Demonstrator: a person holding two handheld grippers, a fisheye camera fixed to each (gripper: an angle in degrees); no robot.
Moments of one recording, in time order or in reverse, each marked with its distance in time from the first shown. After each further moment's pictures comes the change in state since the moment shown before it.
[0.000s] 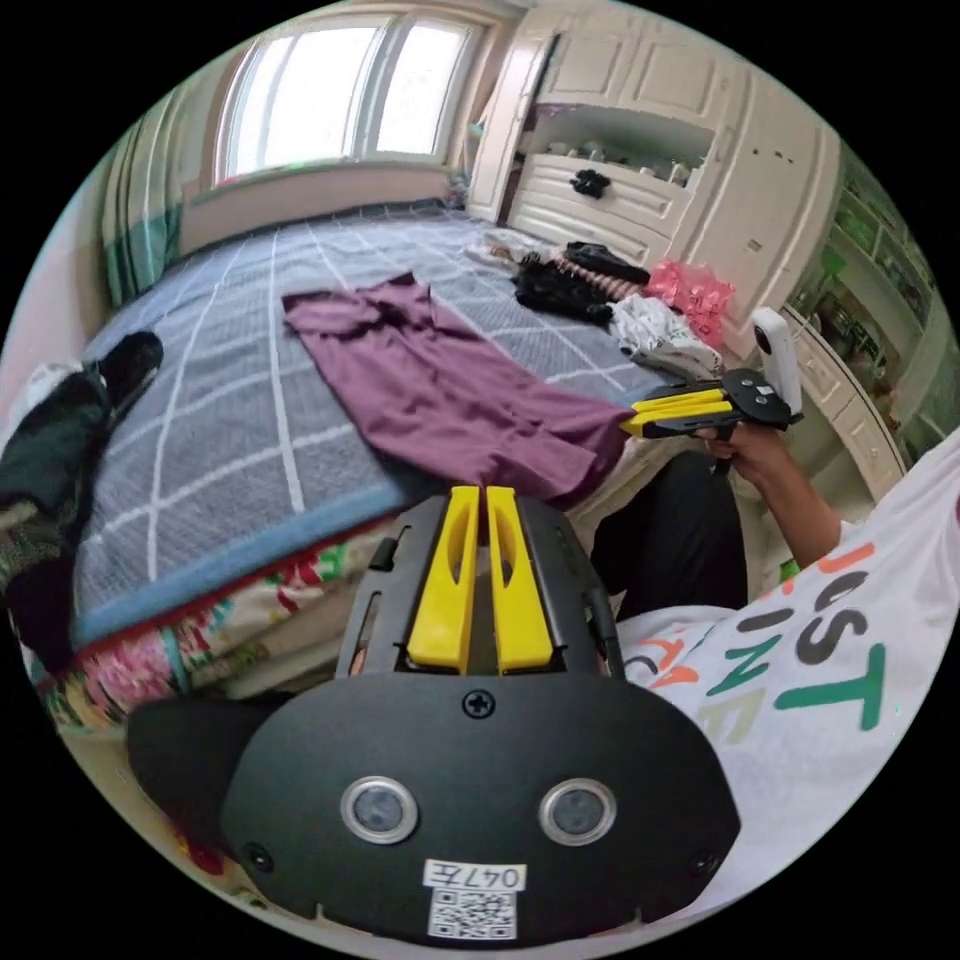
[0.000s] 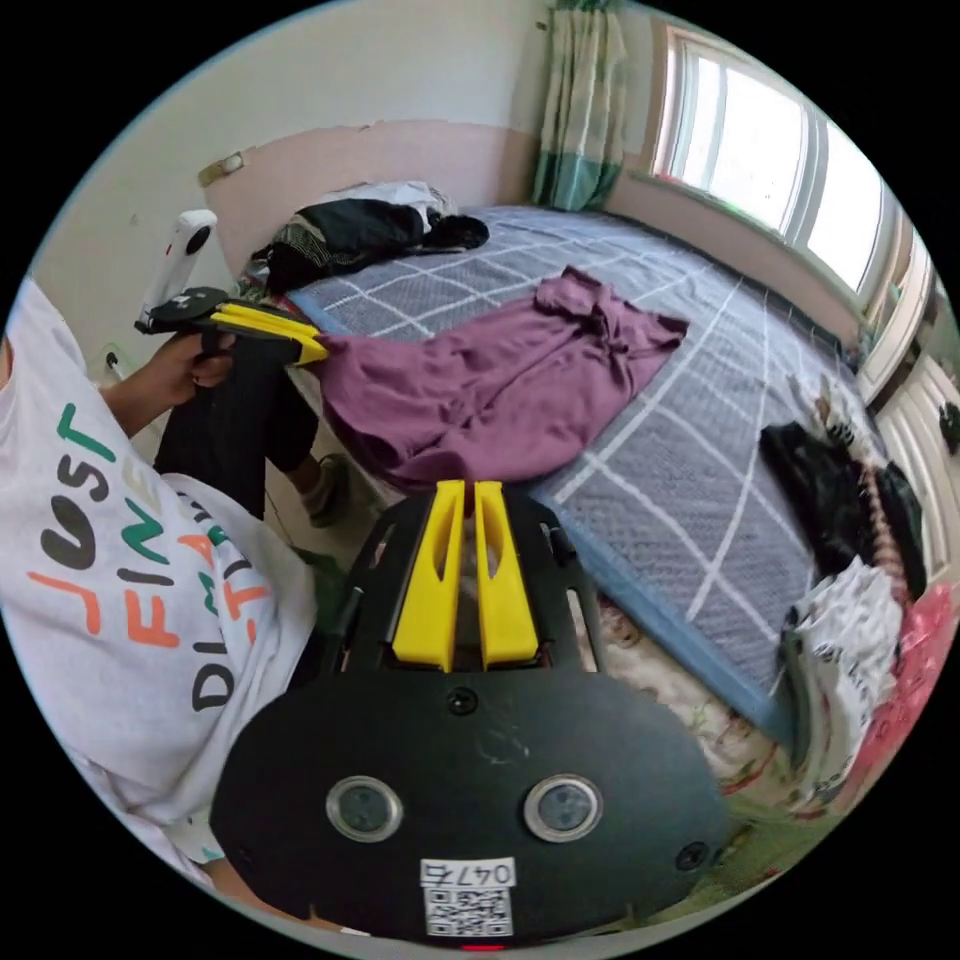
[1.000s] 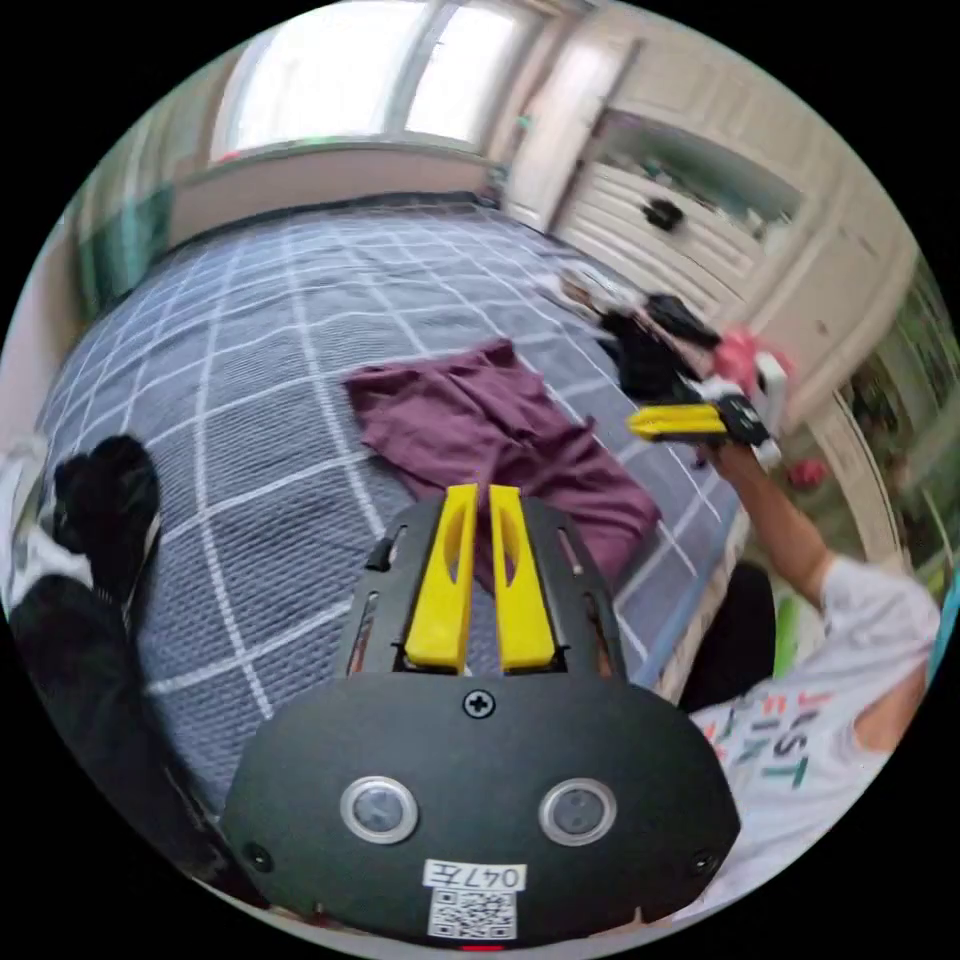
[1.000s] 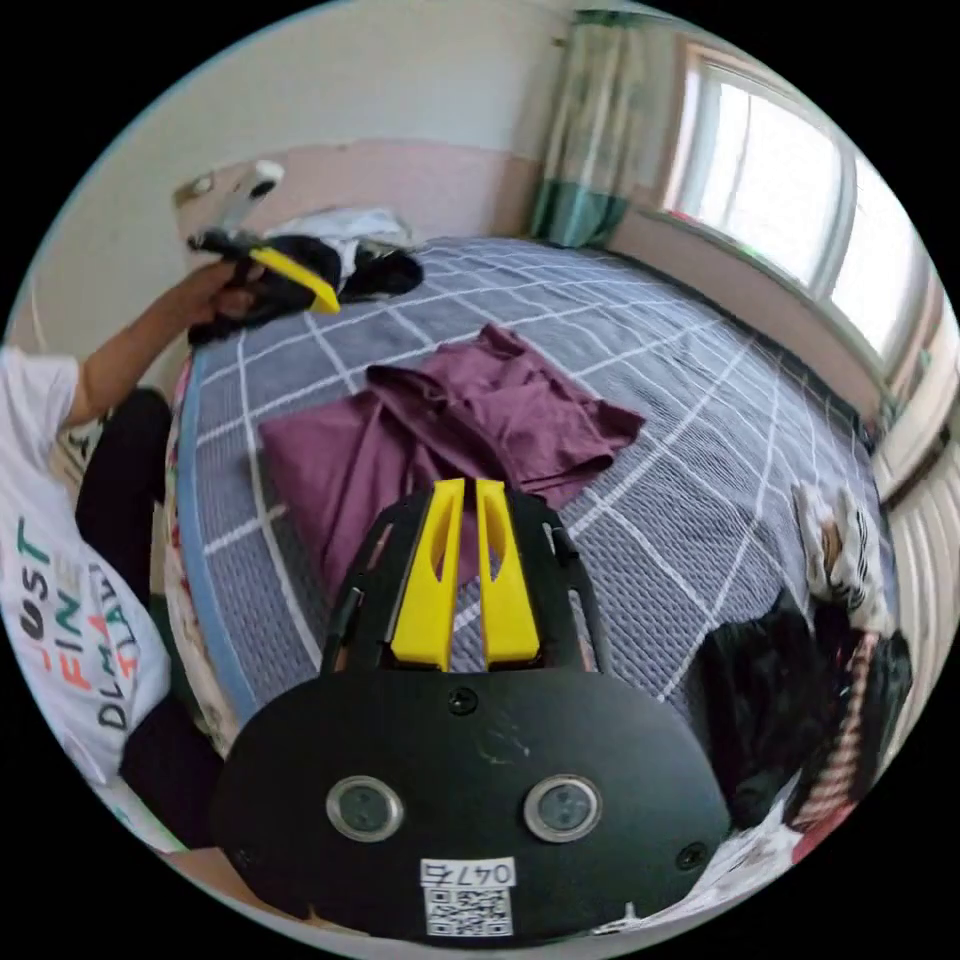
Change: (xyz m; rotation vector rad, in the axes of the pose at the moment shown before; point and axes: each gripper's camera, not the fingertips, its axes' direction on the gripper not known) left arm -0.218 -0.278 0.071 -0.107 0.083 0.023; right arm 0.243 -0.199 0.104 0.121 0.022 -0.092
